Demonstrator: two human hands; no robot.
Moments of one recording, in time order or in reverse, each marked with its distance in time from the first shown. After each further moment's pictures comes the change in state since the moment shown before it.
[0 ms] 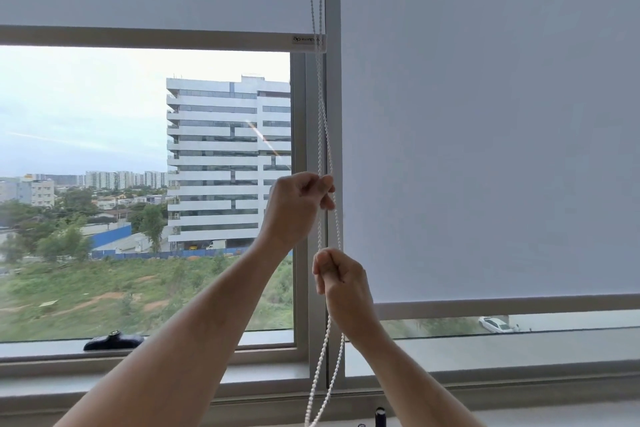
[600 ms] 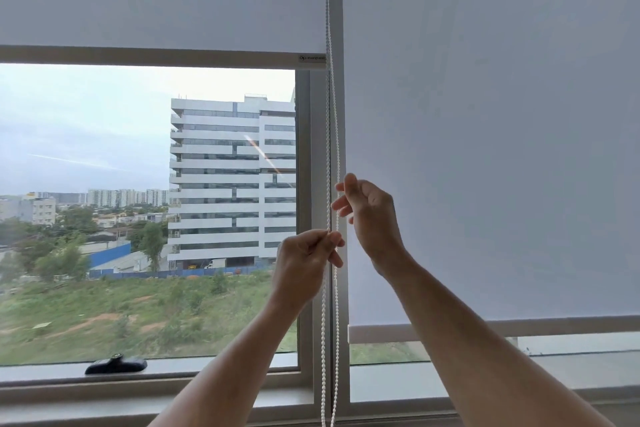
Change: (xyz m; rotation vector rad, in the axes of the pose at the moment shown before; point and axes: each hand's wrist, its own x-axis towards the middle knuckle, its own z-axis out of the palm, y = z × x) left_hand -0.046 -0.014 0.007 -0.137 0.015 -0.029; right_hand 0.087 -0.086 -0.036 -0.067 0.155 -0.043
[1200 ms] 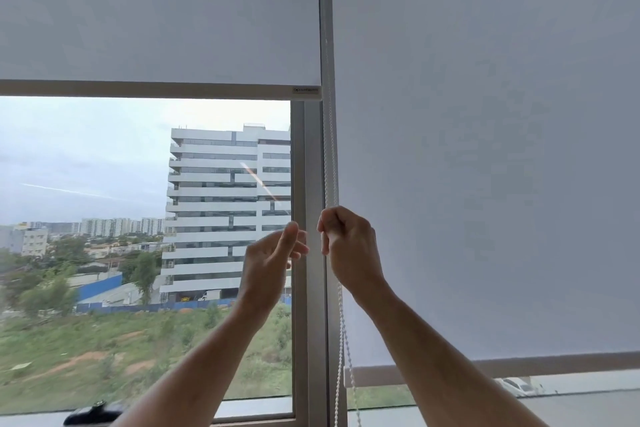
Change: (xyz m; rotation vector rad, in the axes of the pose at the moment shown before) left_hand 0.036 0.021 -0.032 -0.066 0.074 0.034; right_hand 0.000 -0.021 0.012 -0.120 0.027 -0.179
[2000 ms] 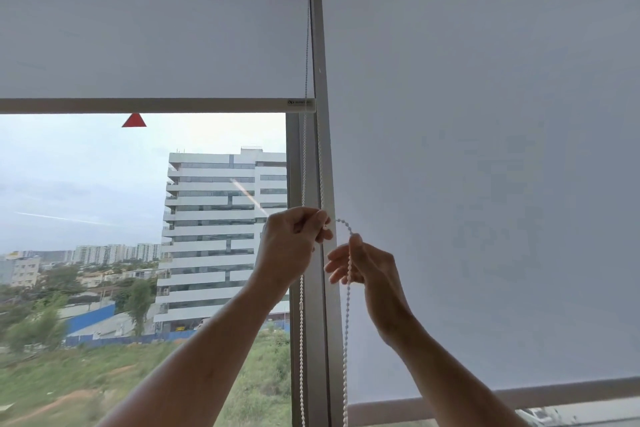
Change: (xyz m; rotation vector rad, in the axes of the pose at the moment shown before) left_hand 0.044 0.061 0.027 0.114 -0.068 0.134; right_hand -0.005 0.010 -0.031 0.272 -0.115 0.024
